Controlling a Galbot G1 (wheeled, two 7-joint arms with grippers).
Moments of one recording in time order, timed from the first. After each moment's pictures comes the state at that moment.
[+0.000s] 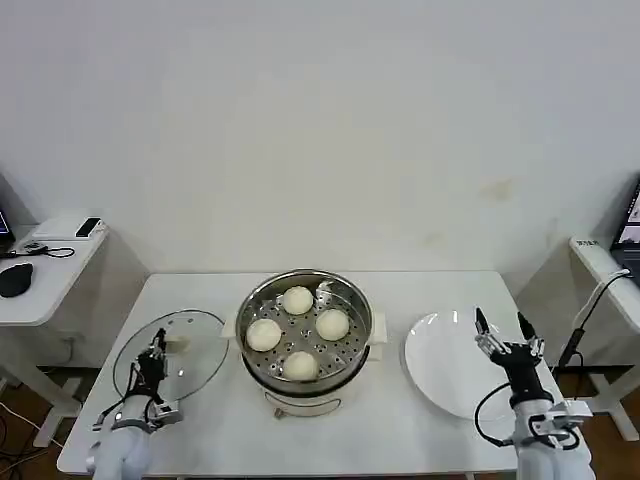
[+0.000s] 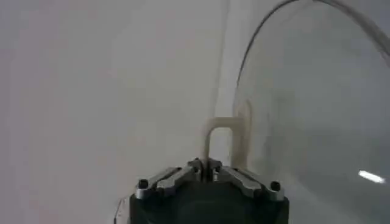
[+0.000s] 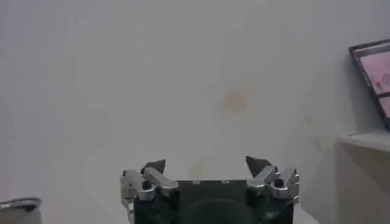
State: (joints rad) left arm 1.22 -1.26 -0.66 -1.46 1.19 -0.02 -0.13; right arm -1.43 1.36 0.79 1.91 0.51 0.06 -0.16
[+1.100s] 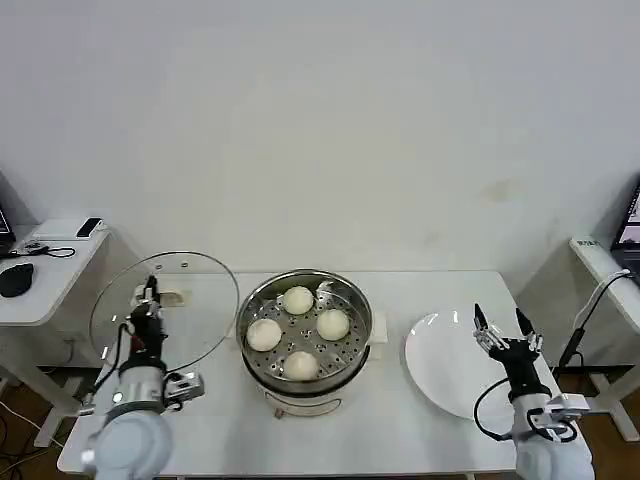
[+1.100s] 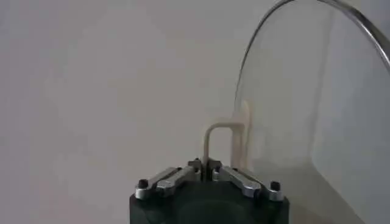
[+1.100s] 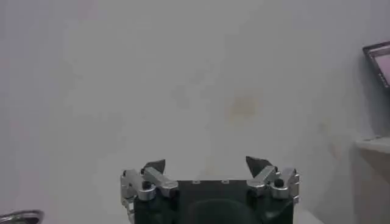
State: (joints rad) left arm 1.32 -1.28 -0.53 -2.09 1.39 0.37 0.16; right arm -1.40 1.35 0.79 1.88 0.51 0.06 -0.16
